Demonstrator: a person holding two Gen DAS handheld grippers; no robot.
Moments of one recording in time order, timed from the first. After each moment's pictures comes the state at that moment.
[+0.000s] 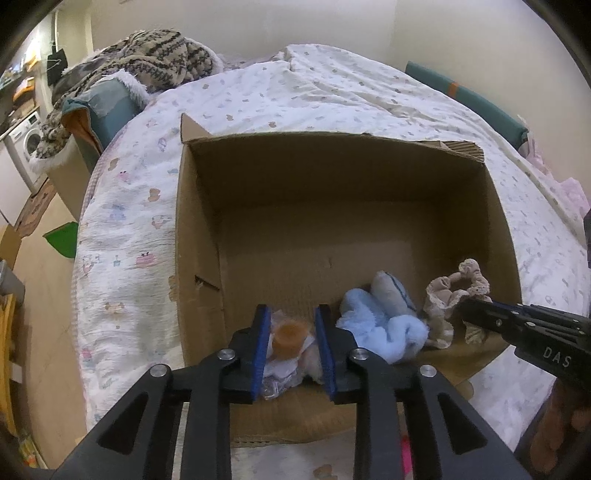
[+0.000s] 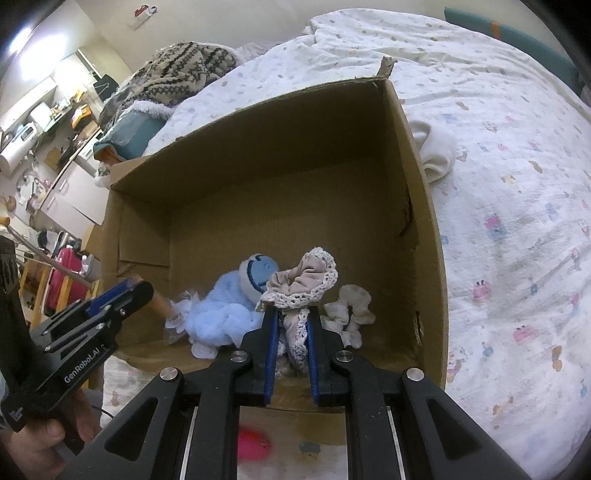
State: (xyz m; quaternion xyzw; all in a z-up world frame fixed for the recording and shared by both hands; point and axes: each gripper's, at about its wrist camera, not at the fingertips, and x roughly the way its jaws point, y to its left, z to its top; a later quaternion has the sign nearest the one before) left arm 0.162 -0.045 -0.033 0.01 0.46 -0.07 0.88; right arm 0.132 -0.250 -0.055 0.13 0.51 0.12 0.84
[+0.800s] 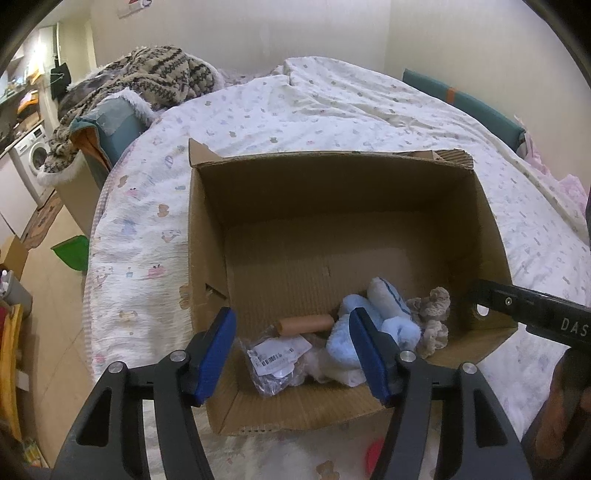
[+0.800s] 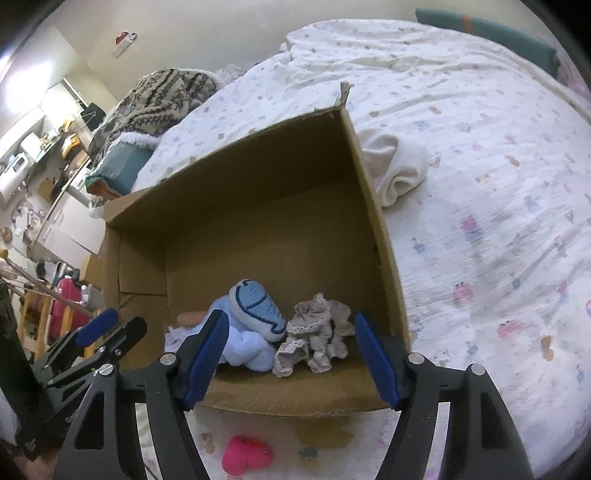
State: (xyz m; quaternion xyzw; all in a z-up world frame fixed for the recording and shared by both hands) left arm 0.148 -0.047 -0.019 0.02 0.44 -0.06 0.90; right arm 0.129 -0.269 -0.040 0.16 0.48 0.08 0.86
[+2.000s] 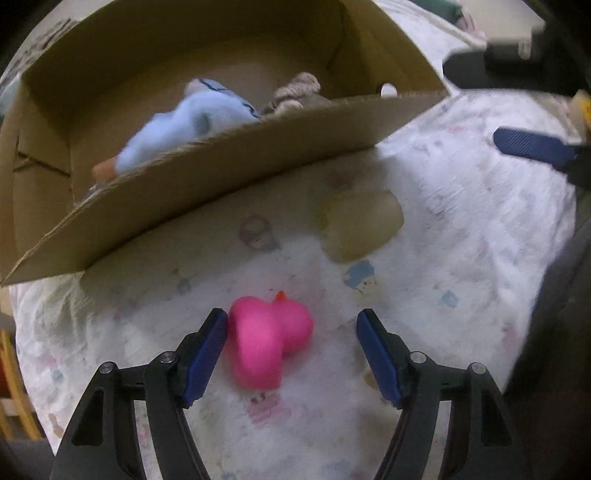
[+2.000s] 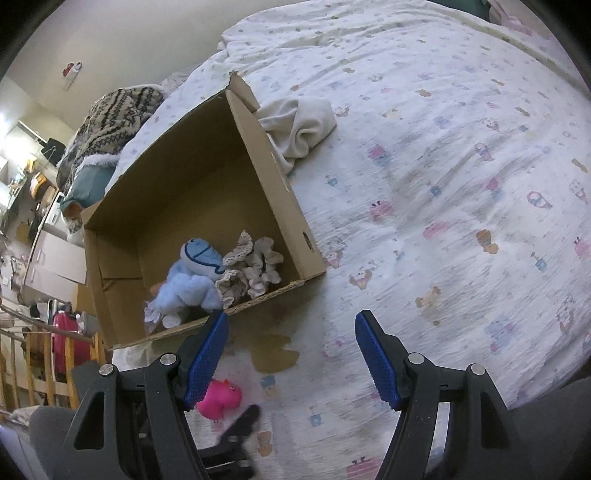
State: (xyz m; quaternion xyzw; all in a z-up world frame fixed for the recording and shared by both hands) left arm 0.071 -0.153 -0.122 0.12 0.58 -0.17 0.79; right arm 0.067 -0.319 -0.054 0.24 0.52 0.02 0.82
